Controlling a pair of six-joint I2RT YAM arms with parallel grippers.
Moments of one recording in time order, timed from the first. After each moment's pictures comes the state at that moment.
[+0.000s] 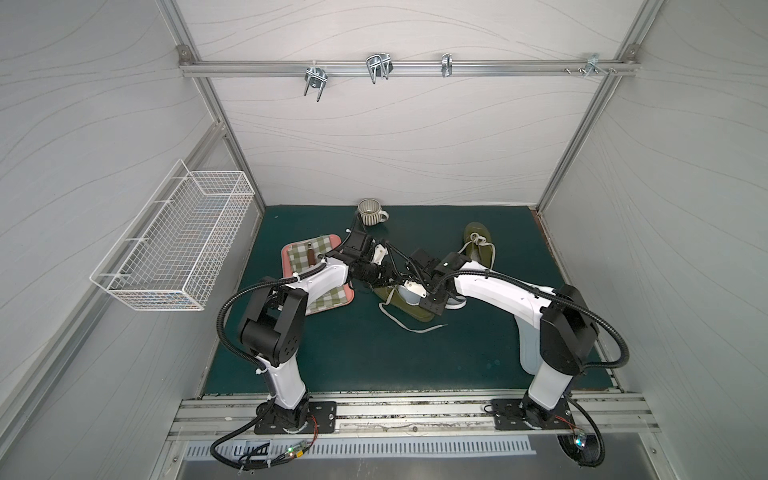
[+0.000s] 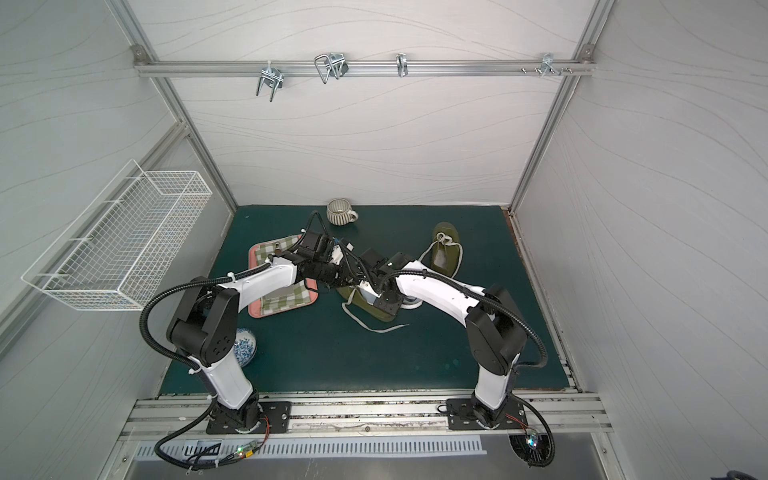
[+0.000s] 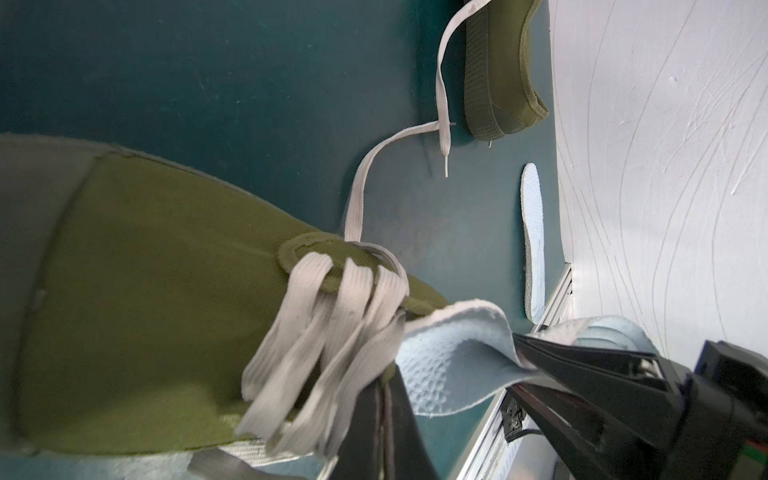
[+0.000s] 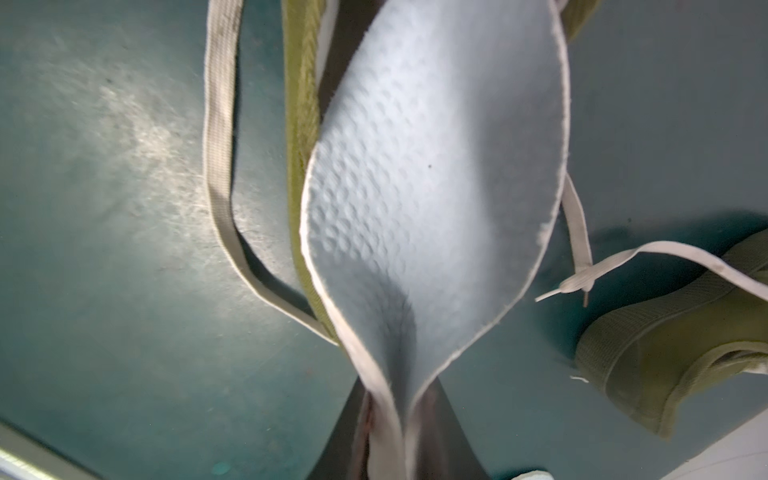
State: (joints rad) left arm -0.40 1.78 1.16 -0.37 0.66 -0.43; right arm 0.88 1.77 1.42 -1.02 0.15 -0.33
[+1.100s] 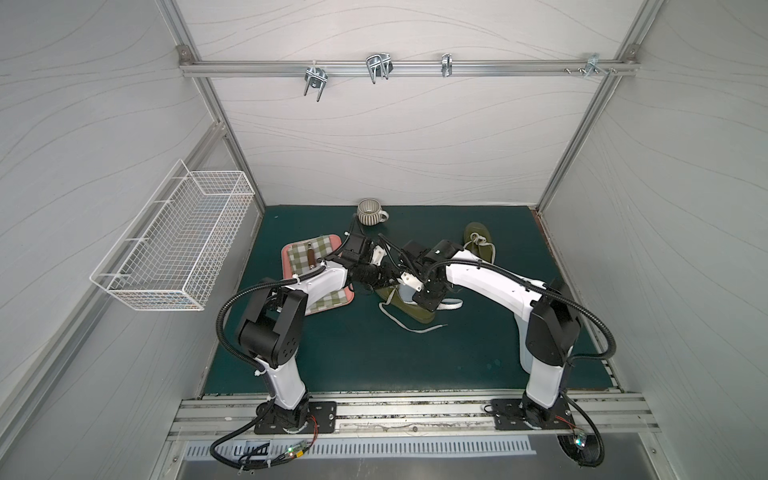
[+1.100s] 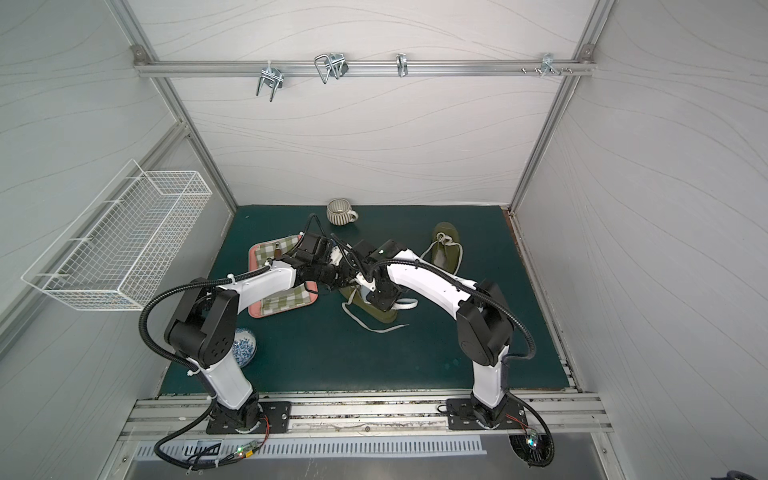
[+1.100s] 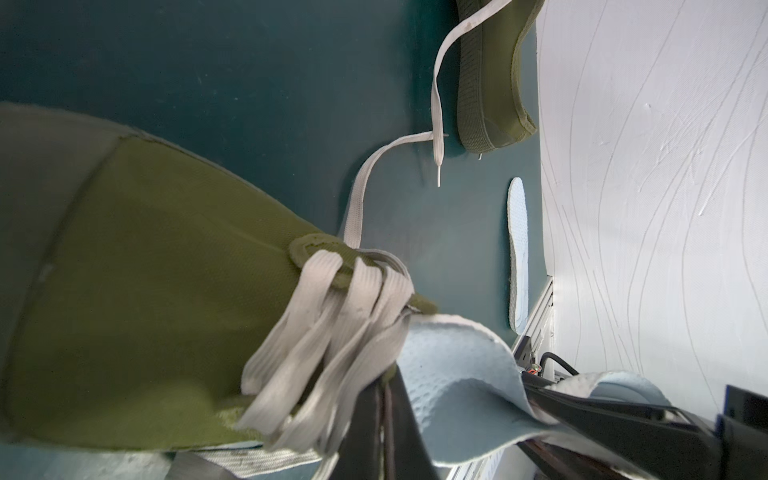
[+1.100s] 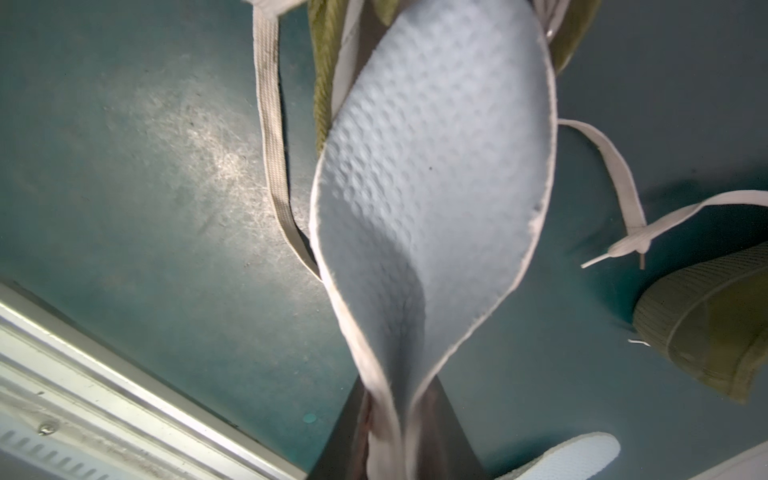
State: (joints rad) left arm -0.40 1.76 1.11 -0.28 0.68 -0.52; right arm 0.87 1.87 1.62 -1.23 0.05 -0.15
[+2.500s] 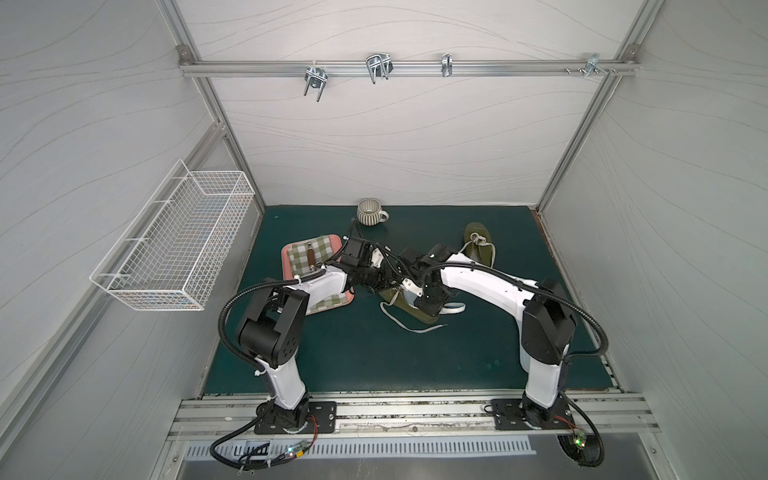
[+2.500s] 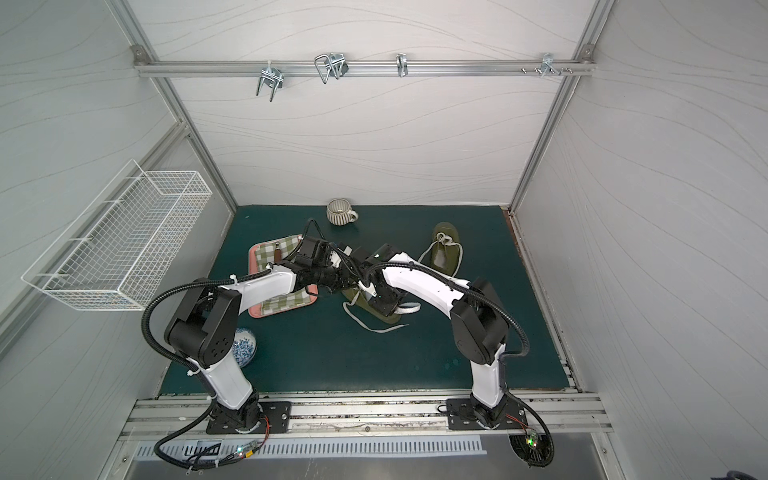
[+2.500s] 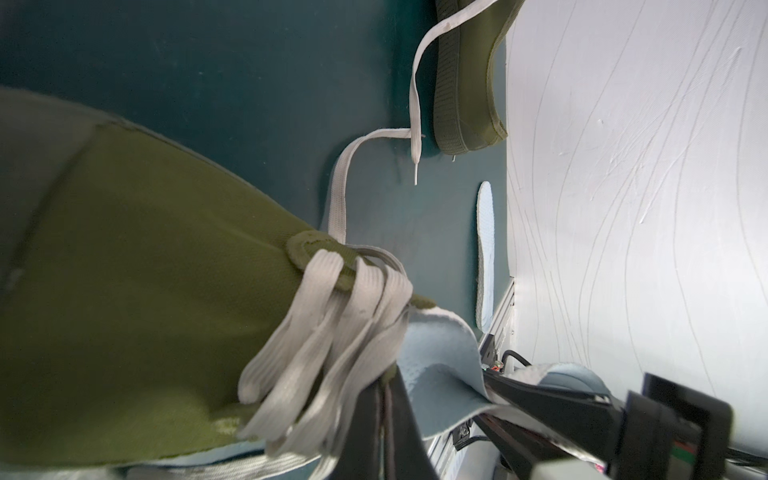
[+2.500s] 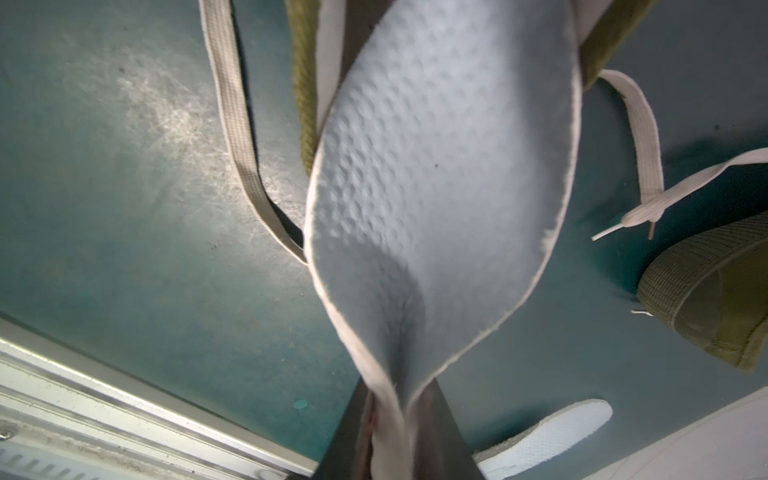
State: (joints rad) left arm -0.40 1.76 1.04 -0.15 0.76 -0.64; right arm 0.89 1.89 1.58 -1.25 0.11 -0.12
